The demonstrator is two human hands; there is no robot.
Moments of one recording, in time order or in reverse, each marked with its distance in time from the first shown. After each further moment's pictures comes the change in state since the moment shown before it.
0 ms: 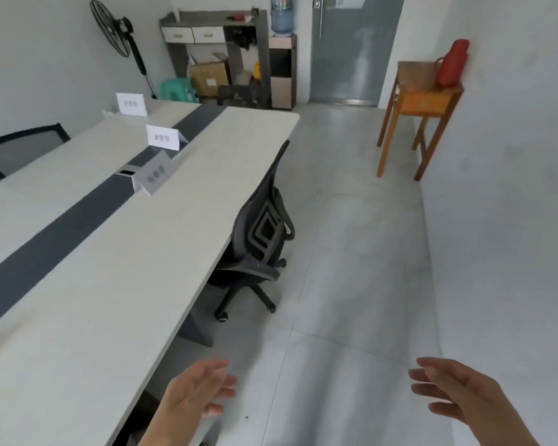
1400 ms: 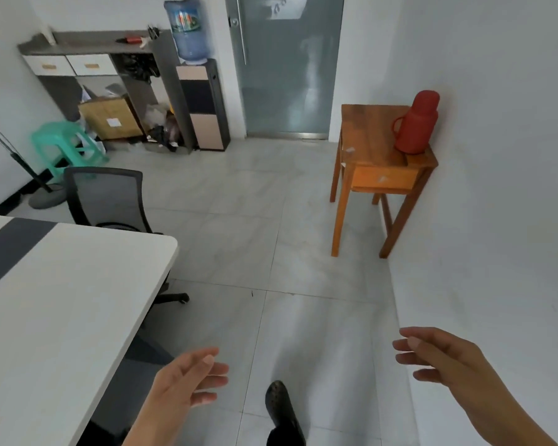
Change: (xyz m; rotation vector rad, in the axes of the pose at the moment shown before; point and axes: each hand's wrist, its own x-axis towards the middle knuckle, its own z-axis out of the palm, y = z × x) left_hand 0.783 0.509 0.402 -0.072 -0.090 0.011; right_hand 0.830 -0.440 -0.277 0.035 0.125 -0.105
